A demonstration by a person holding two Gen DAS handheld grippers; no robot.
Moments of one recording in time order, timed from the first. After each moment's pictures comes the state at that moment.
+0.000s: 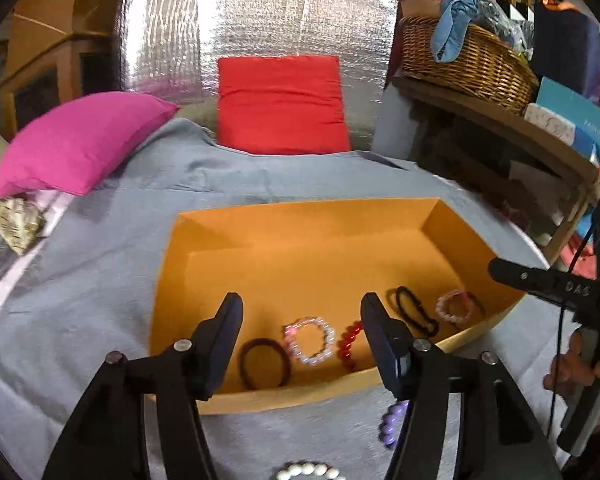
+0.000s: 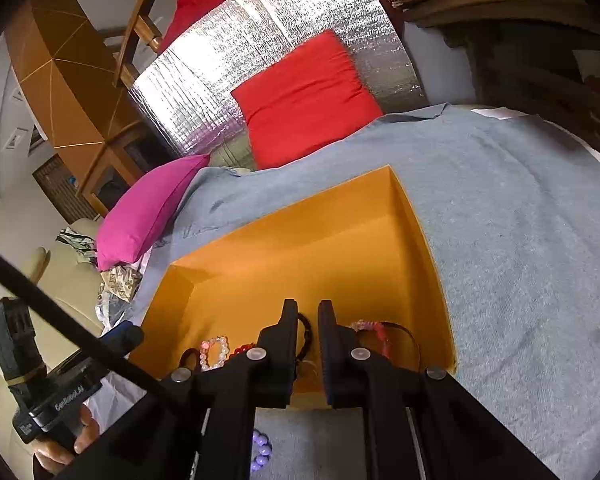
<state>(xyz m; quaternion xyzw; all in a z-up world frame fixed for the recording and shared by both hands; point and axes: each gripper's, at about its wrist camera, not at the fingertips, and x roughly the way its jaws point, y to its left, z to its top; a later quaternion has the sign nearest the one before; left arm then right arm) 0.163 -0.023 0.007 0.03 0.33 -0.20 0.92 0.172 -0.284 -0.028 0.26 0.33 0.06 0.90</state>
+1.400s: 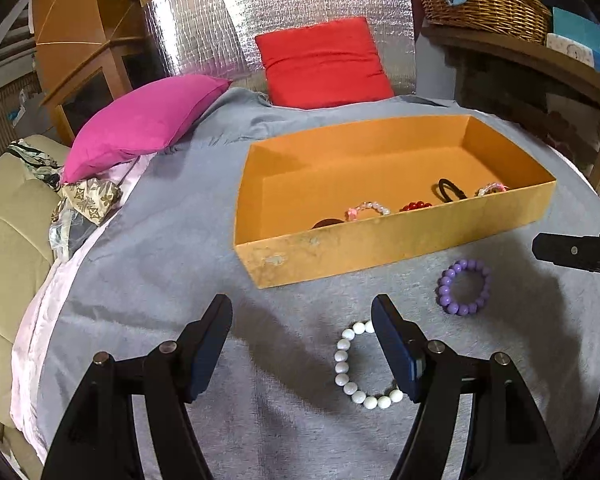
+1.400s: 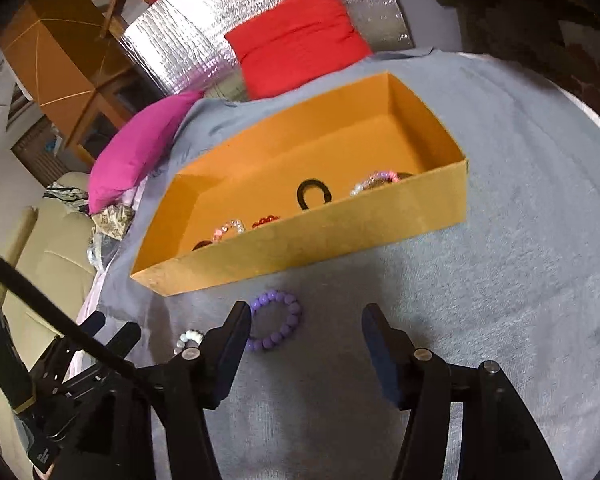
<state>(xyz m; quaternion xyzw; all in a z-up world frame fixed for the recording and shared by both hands) 0.078 0.004 -0.019 0.13 0.37 -0.09 0.92 0.101 -0.228 -0.048 0.25 0.43 0.05 0.87</state>
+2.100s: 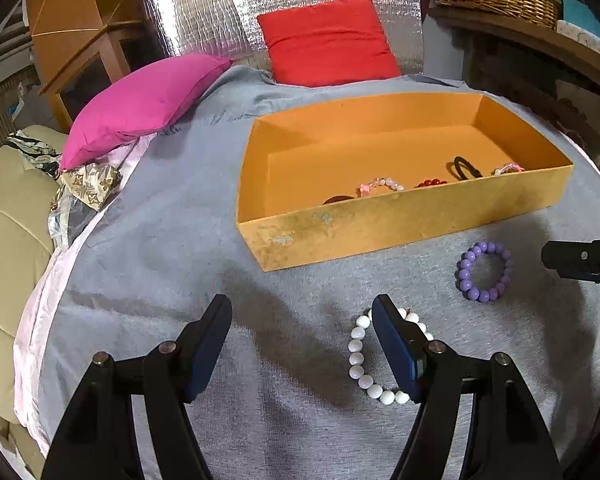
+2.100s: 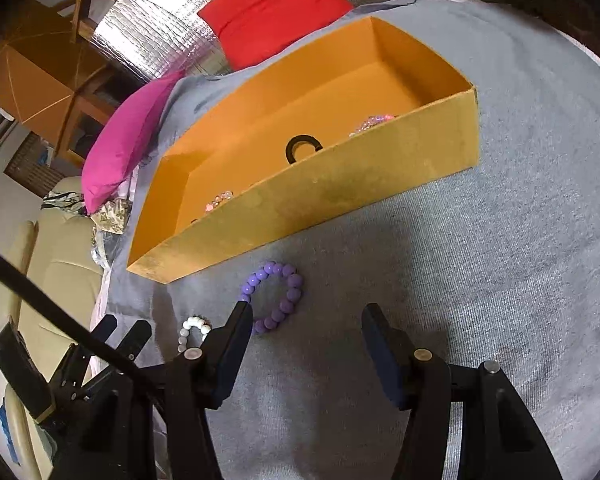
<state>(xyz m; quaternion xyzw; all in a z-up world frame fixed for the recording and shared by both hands) 0.089 0.007 -0.033 0.14 0.40 -0.08 0.90 0.110 -0.228 -0.072 0.29 0.48 0.05 0.83</state>
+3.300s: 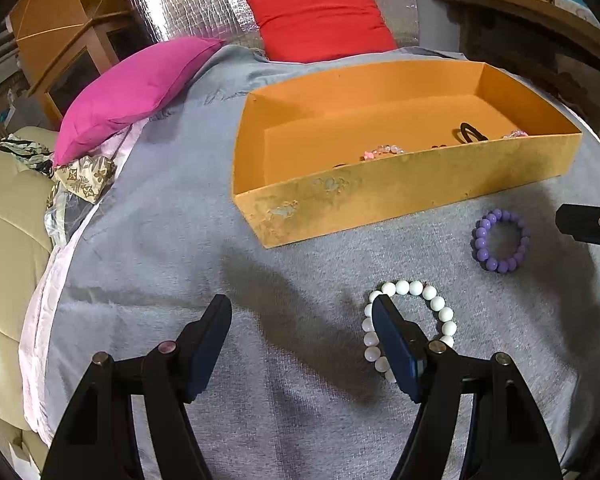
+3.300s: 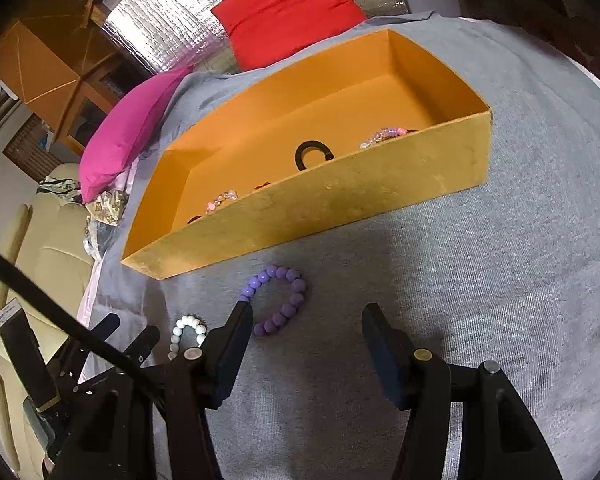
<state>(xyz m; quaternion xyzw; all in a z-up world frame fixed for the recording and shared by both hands) 0.093 0.008 -0.049 0.16 0.43 -0.08 0.88 0.115 -0.215 -0.067 0.26 0.47 0.05 0.84</state>
